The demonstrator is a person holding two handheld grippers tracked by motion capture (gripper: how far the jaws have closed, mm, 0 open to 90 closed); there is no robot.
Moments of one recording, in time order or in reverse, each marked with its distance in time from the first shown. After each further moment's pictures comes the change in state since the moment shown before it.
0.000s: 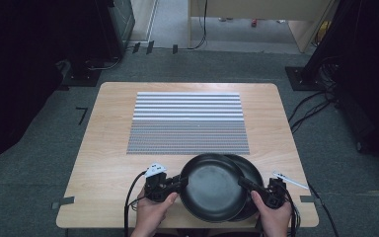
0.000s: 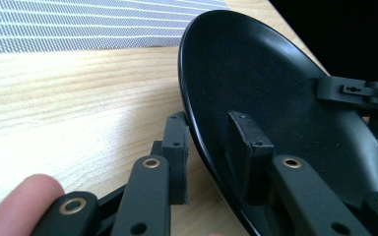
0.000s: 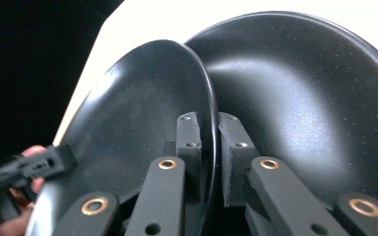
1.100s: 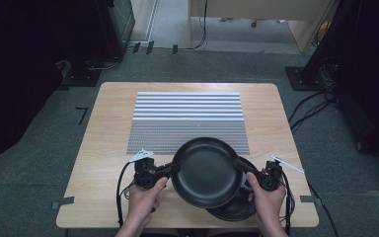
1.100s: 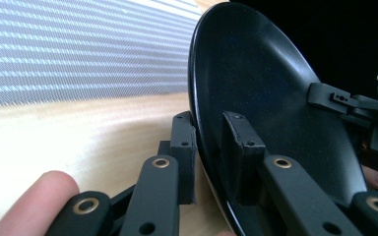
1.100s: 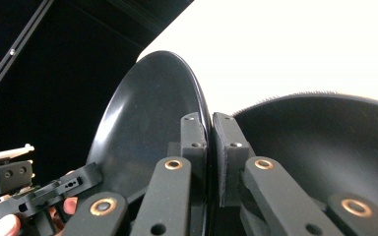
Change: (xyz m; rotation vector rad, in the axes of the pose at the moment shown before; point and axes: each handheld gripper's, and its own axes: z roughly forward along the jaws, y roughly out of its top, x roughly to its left) left arm 0.014 0.045 -0.023 -0.079 -0.013 -0.084; right arm 0.033 0.041 0.020 -0.056 0.102 0.042
